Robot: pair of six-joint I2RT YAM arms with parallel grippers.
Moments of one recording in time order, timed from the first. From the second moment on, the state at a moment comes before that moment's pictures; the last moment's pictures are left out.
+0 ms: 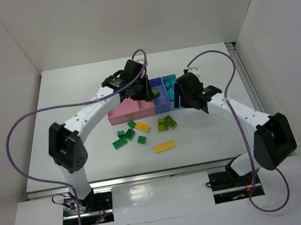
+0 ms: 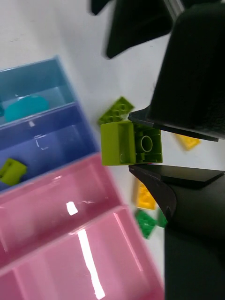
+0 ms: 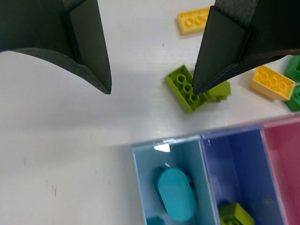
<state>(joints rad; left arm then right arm) -0.64 1.79 1.66 -0.74 -0.04 -0.45 0.48 1.42 1.06 -0.49 0.32 0.50</state>
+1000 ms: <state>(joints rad) -0.54 1.74 1.68 -0.79 -0.07 -0.35 0.66 1.62 0.95 -0.49 0.23 0.49</state>
